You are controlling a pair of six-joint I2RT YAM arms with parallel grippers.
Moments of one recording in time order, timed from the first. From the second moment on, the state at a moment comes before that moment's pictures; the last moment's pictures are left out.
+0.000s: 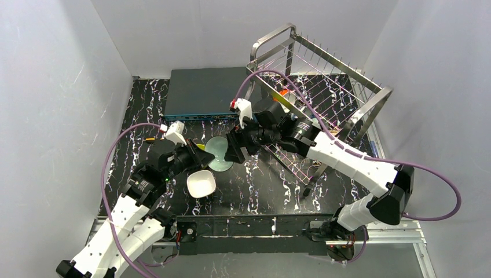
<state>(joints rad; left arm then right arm) -0.50 0.63 0.71 -0.52 0.13 -0.78 0.99 1.44 1.45 -0.60 -0.31 0.26</state>
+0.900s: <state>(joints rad) -0.51 0.53 0.57 -0.24 0.32 -0.89 1.01 1.42 1.42 -0.62 -0.15 0.22</state>
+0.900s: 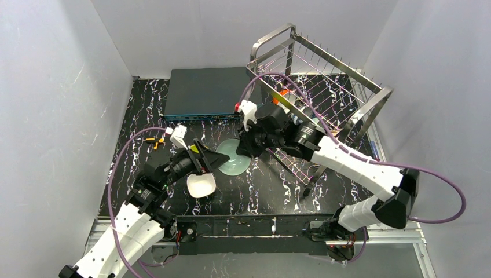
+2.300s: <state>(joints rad) -0.53 0.66 0.61 0.11 0.73 -0.93 0.99 1.25 1.31 -0.47 -0.29 0.21</state>
